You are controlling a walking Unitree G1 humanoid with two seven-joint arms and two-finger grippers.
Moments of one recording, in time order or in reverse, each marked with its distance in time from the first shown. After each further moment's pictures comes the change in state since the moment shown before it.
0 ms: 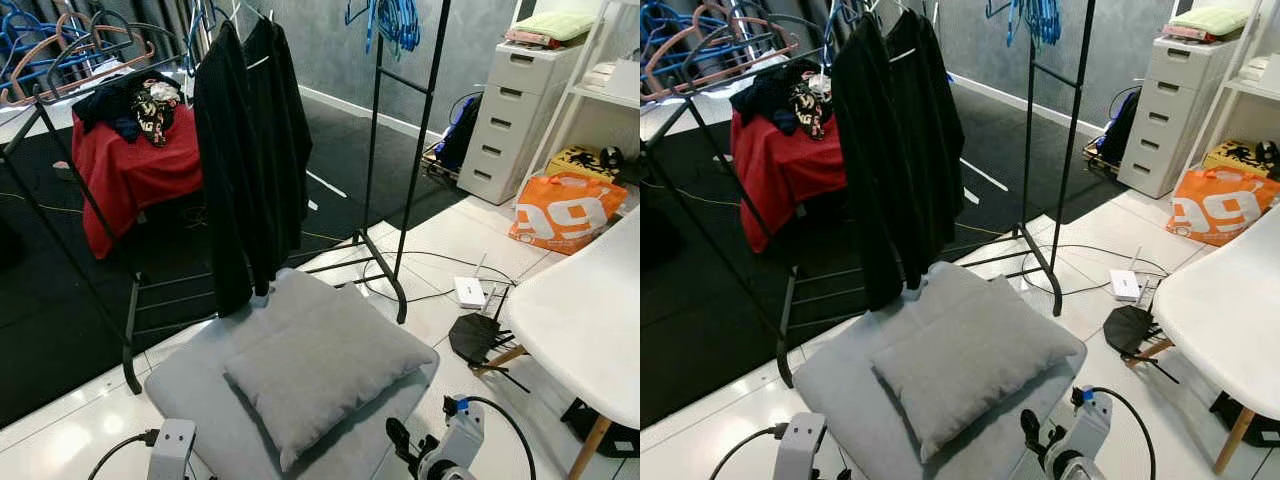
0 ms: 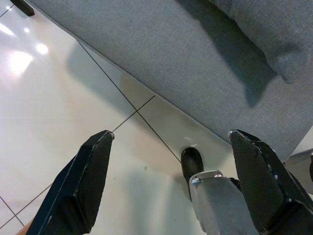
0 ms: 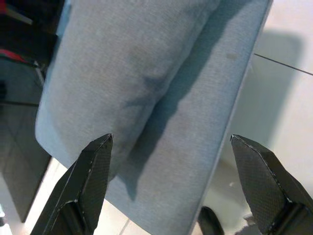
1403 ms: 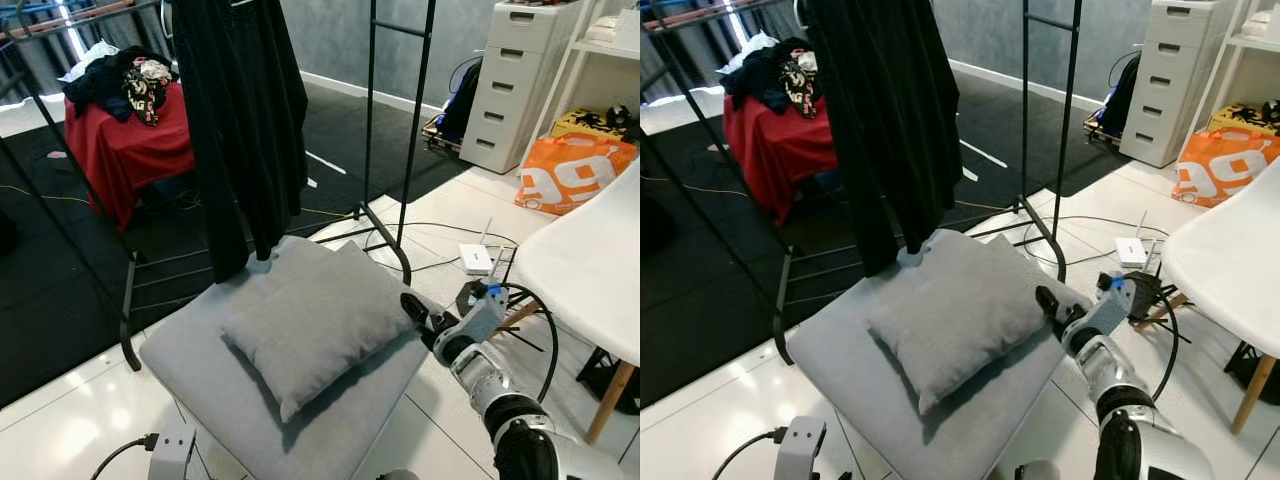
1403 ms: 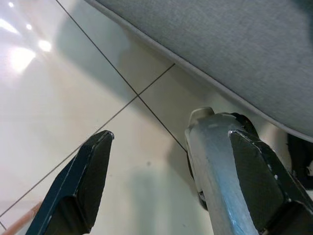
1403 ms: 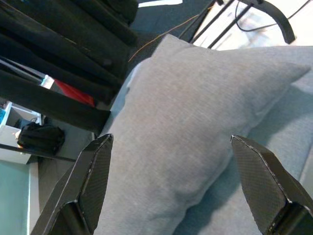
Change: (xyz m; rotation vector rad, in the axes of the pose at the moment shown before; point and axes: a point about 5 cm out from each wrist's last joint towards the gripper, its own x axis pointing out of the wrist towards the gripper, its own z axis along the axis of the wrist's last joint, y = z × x) left arm -0.002 -0.001 -0.004 -0.011 -0.011 0.009; right arm 0.018 0.064 0.151 -0.003 -0.279 0.248
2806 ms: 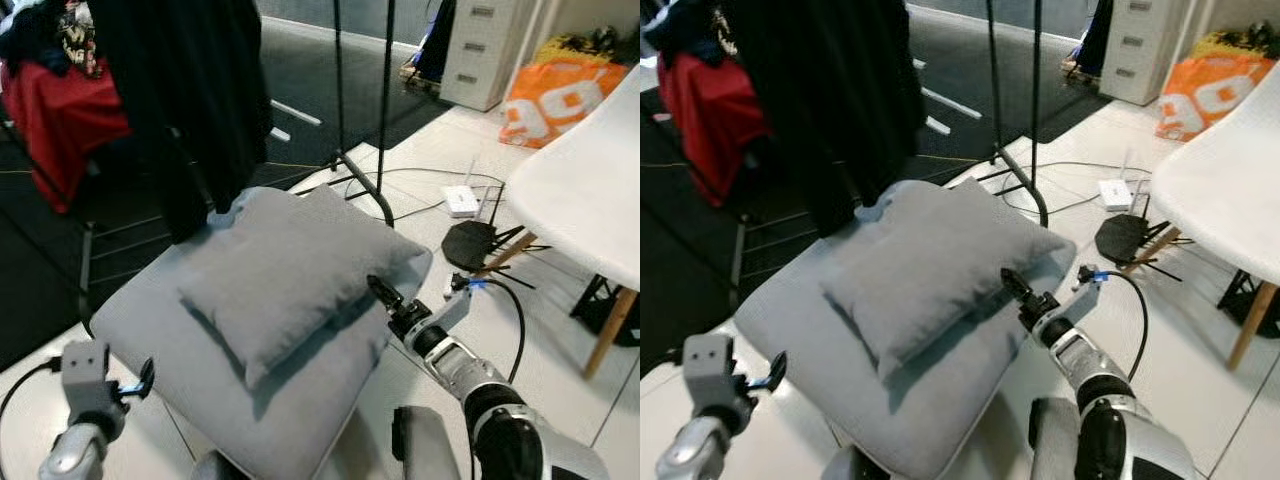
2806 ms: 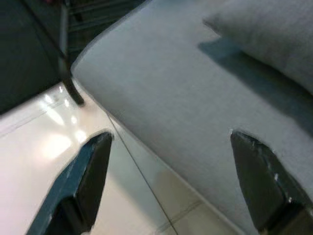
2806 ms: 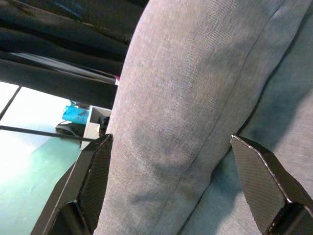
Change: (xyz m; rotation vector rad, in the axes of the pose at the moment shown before) left arm -0.036 0.090 0.103 -0.121 -0.575 0.211; right arm 0.011 0.046 -0.016 0.253 0.057 0.329
